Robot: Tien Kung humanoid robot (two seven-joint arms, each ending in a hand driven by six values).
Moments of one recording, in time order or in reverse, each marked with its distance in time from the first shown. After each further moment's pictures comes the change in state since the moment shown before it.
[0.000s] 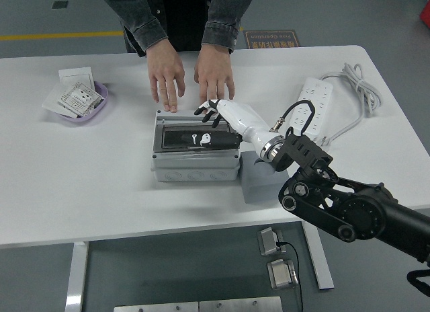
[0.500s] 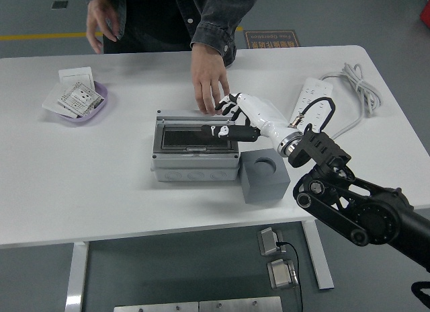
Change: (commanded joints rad) left arm 0.007 0.001 -0.011 0.000 0.009 0.001 0.003; right arm -0.135 -0.029 0.241 0.081 -0.179 0.080 -0.053
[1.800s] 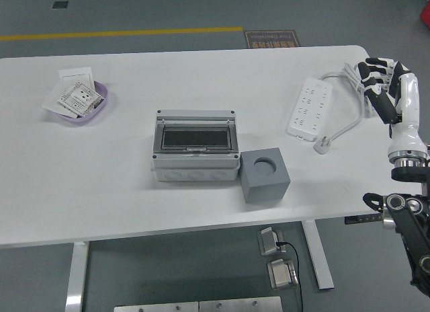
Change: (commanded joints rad) left arm 0.021 0.030 -0.014 0.000 0.005 -0.002 -0.015; right arm -0.474 0.097 0.725 0.162 0.309 -0.214 0.359
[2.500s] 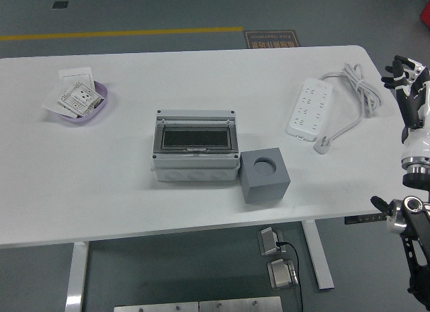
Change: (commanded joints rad) left arm 0.003 -0.017 0.015 0.000 -0.037 0.003 -0.002; right arm -0.034 0.028 0.064 0.013 0.138 0.002 0.070
